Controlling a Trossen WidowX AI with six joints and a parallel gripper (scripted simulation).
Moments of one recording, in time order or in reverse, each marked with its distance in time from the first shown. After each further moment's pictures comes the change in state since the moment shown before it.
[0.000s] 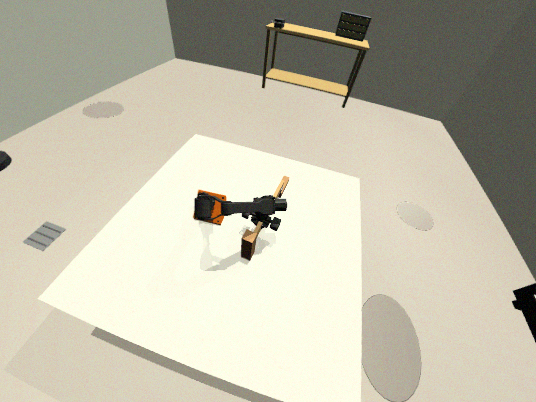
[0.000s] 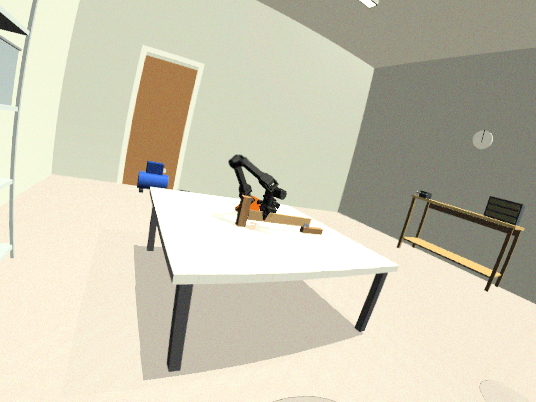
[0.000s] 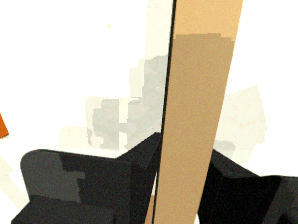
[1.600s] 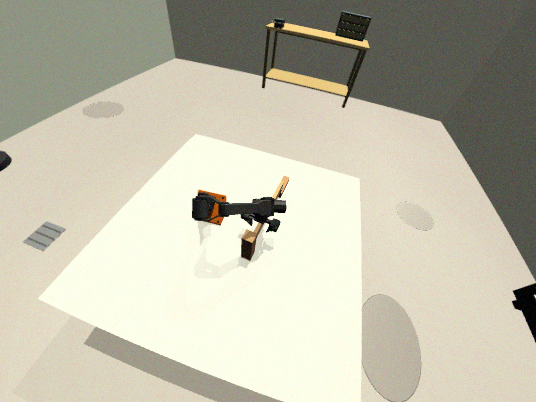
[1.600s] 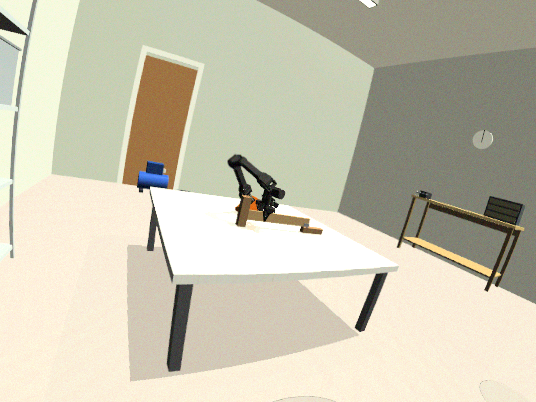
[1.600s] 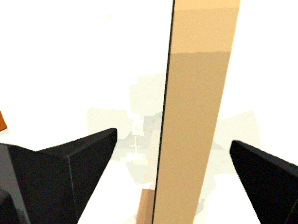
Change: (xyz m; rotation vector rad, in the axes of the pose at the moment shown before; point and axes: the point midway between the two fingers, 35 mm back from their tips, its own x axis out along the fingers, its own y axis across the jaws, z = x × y) arm 0.000 0.000 -0.009 -0.001 -0.001 0.000
